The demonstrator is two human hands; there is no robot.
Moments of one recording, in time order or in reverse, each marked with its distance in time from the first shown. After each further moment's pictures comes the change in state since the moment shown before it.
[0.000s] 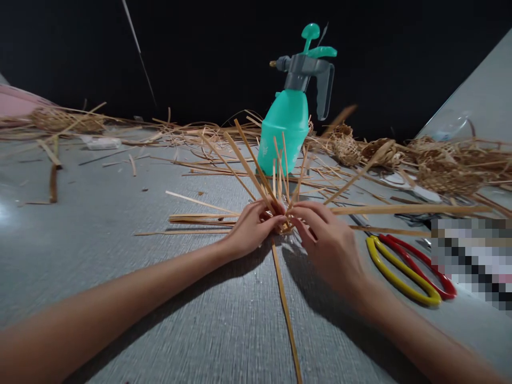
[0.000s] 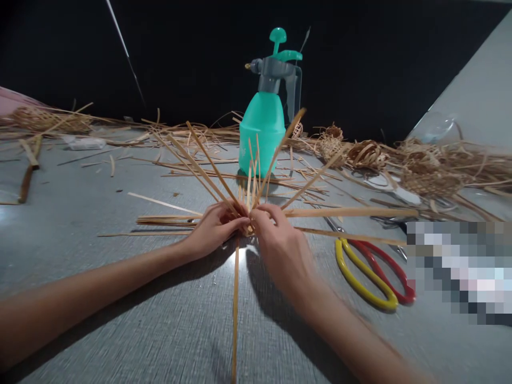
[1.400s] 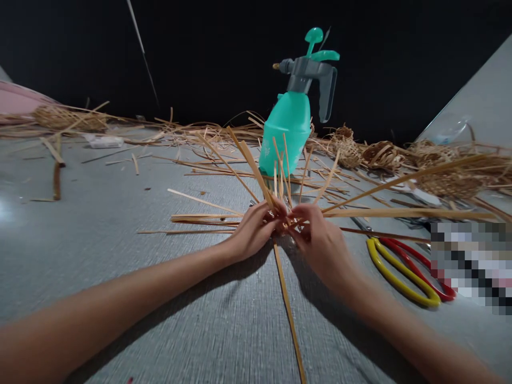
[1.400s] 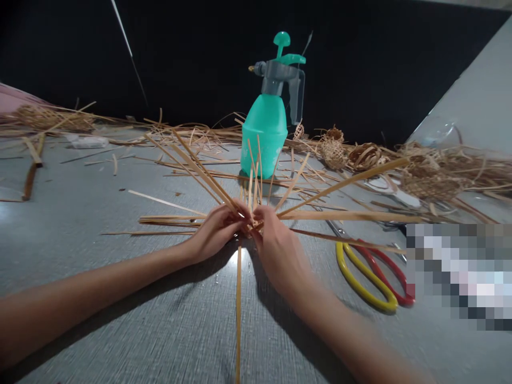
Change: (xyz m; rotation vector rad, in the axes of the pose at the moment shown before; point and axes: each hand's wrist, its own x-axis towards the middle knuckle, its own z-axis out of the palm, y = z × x) left_hand -0.004 -0.017 0.001 -0.091 -0.030 0.068; right_hand -0.001 -0.006 0.011 0.261 -0.098 0.197
